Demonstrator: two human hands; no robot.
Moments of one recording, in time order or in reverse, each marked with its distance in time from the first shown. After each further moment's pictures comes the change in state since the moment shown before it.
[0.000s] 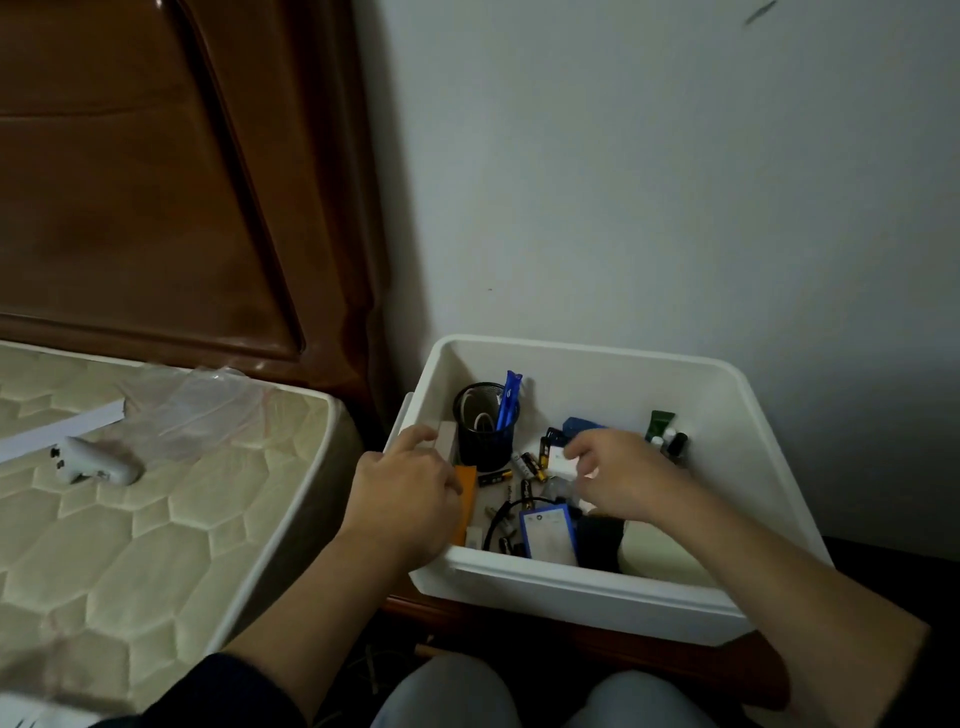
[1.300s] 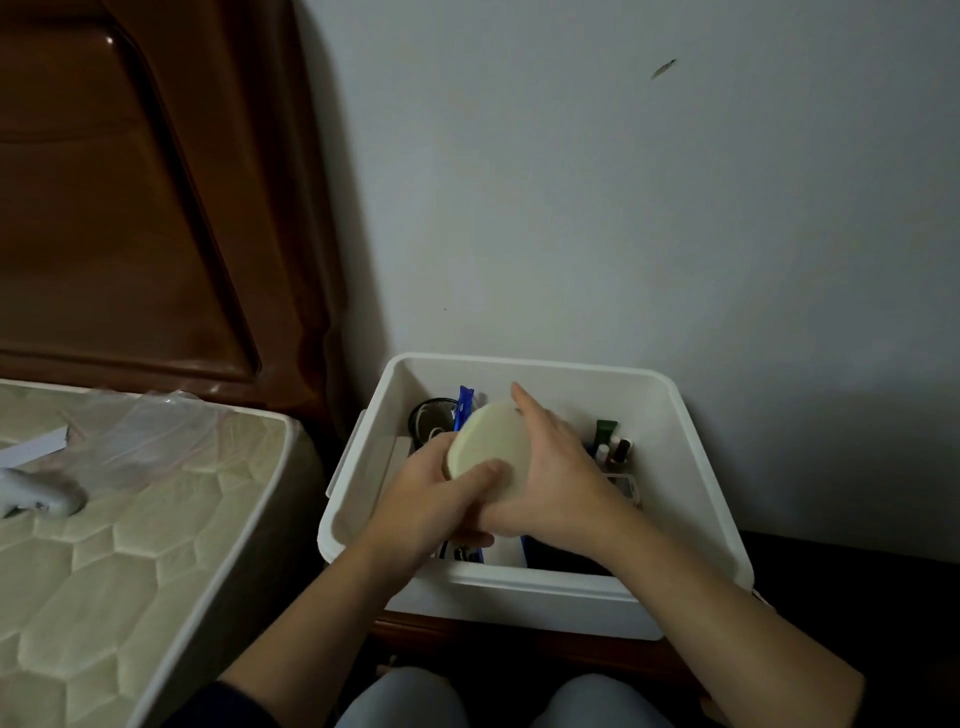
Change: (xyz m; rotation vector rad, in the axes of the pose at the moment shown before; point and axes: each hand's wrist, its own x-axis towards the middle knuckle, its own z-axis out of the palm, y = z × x) left_hand -0.009 0.066 -0.015 -1.430 -0.128 -0.110; right_hand -0.035 -0.013 0.009 0.289 0.214 -0.285
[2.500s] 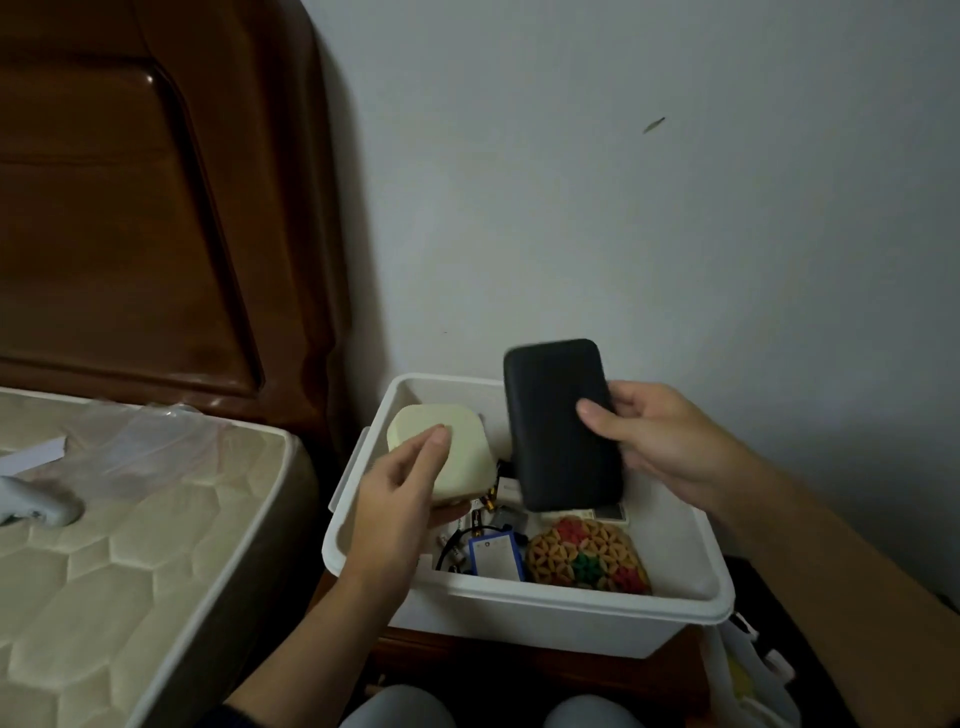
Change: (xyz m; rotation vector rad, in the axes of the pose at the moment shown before) left_hand -0.011 0.000 -0.005 -0.353 0.257 0.194; right_hand -0.007 -0.004 -0.110 0.763 -0.036 0.147
